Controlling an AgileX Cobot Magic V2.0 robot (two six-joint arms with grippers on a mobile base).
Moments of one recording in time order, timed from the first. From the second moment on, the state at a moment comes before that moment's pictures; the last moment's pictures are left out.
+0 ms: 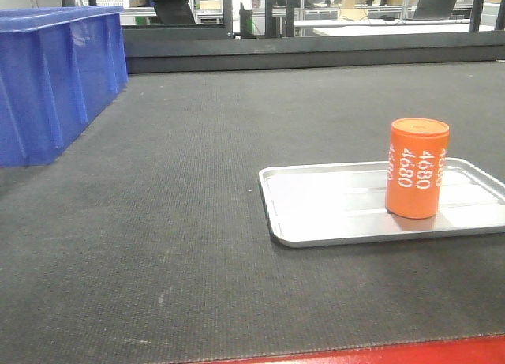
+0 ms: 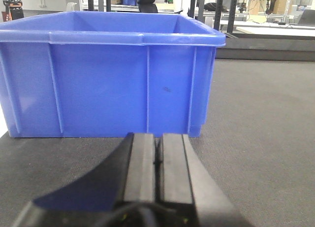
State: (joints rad) left arm -0.02 -0.02 0.03 0.04 0.01 -0.07; right arm 0.65 0.64 -0.39 0.62 -0.08 -0.35
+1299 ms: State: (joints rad) left arm -0.02 -0.02 0.03 0.04 0.01 -0.07; right arm 0.21 0.06 -0.30 0.62 0.23 -0.58
